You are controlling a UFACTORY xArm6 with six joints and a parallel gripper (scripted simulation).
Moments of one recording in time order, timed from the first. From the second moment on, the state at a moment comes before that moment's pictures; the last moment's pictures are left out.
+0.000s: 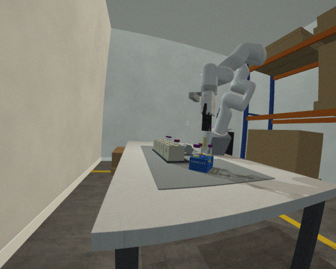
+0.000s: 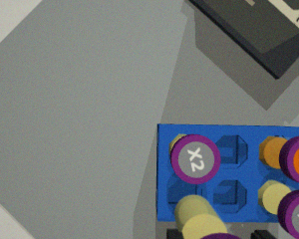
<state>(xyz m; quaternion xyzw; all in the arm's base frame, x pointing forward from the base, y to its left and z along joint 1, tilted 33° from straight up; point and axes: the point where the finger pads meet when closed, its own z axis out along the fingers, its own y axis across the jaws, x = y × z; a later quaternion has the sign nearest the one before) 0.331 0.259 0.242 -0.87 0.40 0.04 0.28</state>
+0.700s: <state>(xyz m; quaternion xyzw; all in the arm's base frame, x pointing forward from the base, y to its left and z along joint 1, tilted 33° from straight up) 0.326 0.240 0.272 -0.87 0.40 0.04 0.28</state>
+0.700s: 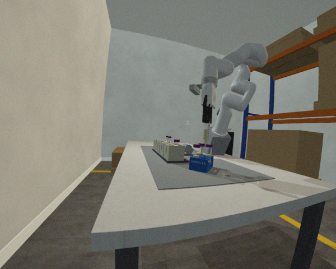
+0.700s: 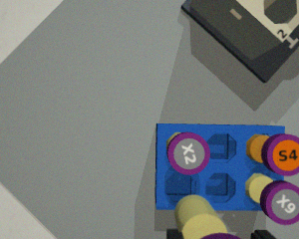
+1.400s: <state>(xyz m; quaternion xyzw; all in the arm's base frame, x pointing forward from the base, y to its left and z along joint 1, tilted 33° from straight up) 0.328 0.221 0.267 -0.90 0.34 0.02 0.28</state>
